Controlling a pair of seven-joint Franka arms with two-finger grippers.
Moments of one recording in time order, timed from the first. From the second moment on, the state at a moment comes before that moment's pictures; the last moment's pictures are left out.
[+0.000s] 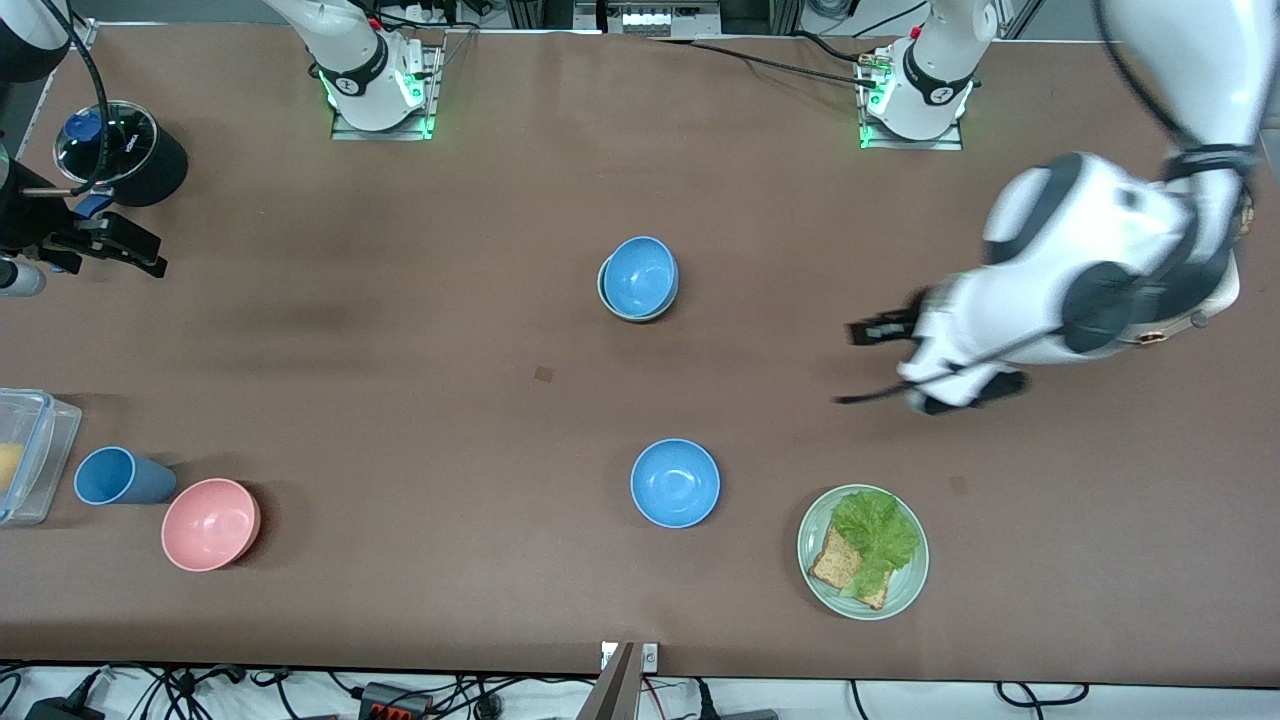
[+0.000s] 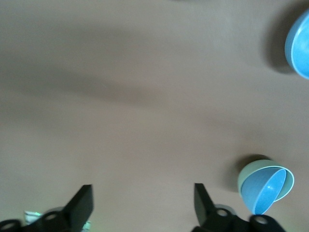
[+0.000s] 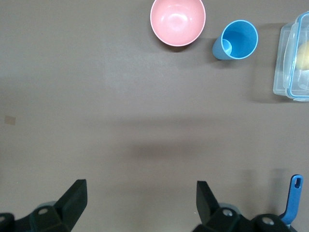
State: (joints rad) left arm 0.35 0.49 -0.69 -1.42 0.08 1.54 -0.58; right arm -0.03 0.01 -0.03 -1.70 -0.04 1.70 -0.04
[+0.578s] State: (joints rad) left arm 0.55 0.38 -0.70 -1.35 0.15 1.39 -0.36; right arm -0.03 0.01 -0.03 -1.70 -0.04 1.70 -0.04
